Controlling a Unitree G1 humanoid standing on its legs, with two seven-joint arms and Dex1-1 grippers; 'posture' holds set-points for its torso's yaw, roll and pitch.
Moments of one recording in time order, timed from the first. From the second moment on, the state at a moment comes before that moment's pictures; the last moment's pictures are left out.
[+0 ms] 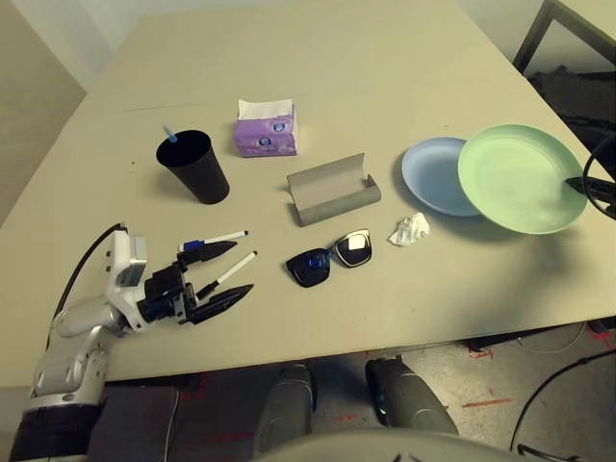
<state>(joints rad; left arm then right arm) 0.05 0.67 0.27 -0.03 -0.64 0.00 -1.24 -1.04 -1.00 -0.29 1.30 0.20 0.74 1.08</state>
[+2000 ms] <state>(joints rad) -0.11 0.65 0.25 0.12 -0.62 0.02 -1.27 -0.63 -1.09 -0.20 1.07 0.15 0.50 1.37</state>
